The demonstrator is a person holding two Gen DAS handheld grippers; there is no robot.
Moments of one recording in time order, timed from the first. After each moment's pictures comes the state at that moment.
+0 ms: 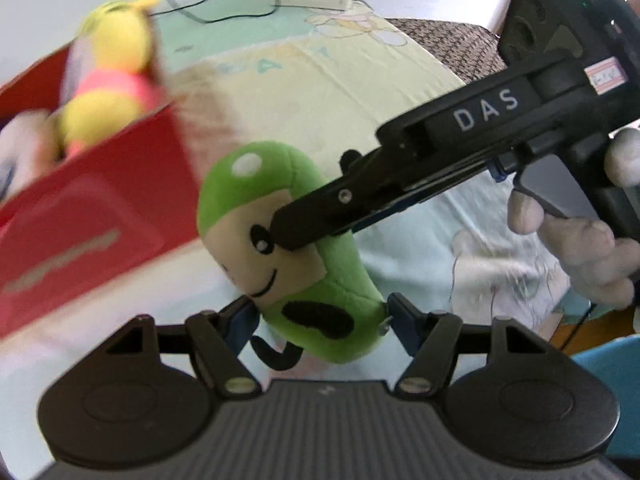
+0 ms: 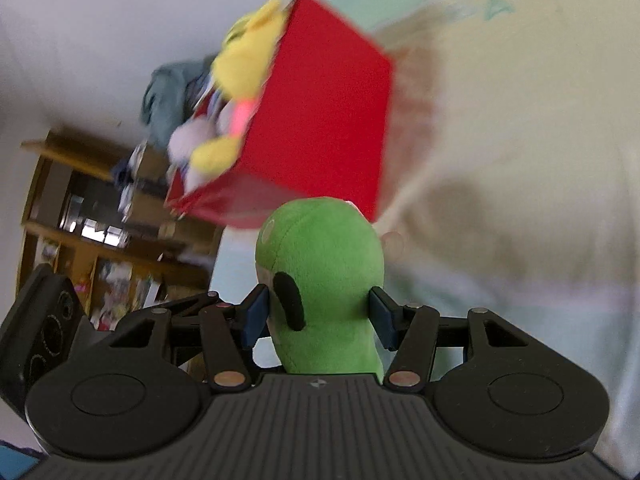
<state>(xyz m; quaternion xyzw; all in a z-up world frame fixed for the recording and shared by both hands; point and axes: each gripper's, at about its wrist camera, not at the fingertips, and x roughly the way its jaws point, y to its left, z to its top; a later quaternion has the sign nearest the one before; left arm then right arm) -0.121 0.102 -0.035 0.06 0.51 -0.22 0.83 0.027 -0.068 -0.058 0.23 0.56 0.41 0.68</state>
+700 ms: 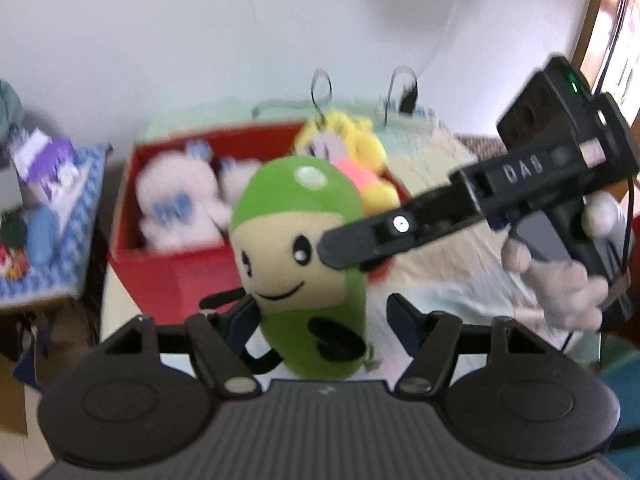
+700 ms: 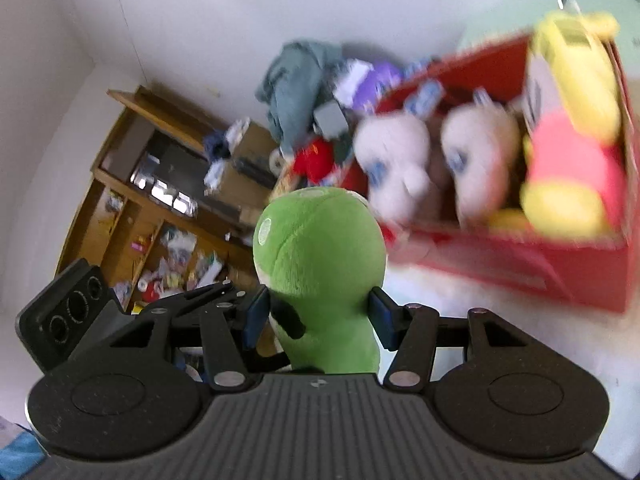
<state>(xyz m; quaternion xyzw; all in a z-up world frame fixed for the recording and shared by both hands) -0.163 0.289 0.059 0.00 0.38 -0.16 0.91 0.013 0.084 0.017 0.22 0.46 0.53 0.67</state>
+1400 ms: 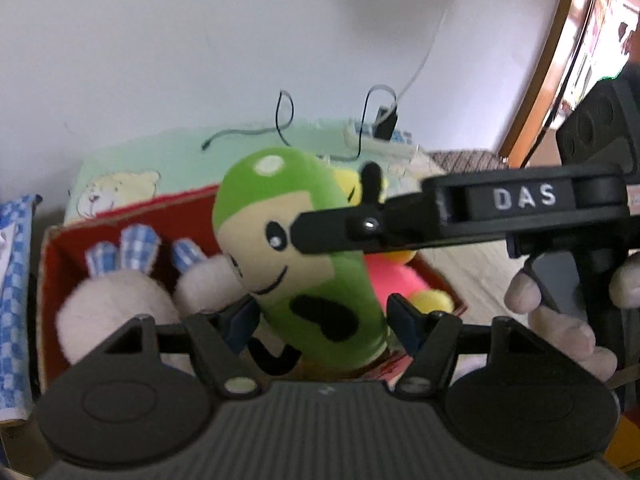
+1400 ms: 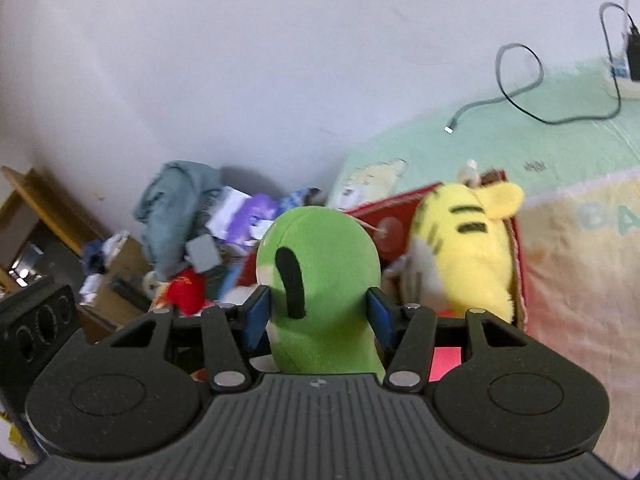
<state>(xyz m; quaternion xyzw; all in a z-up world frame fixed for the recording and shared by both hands) -0.023 0.286 0.030 0.00 0.37 -0.25 0.89 0.074 0.104 0.007 0.21 0.38 0.34 0.84</state>
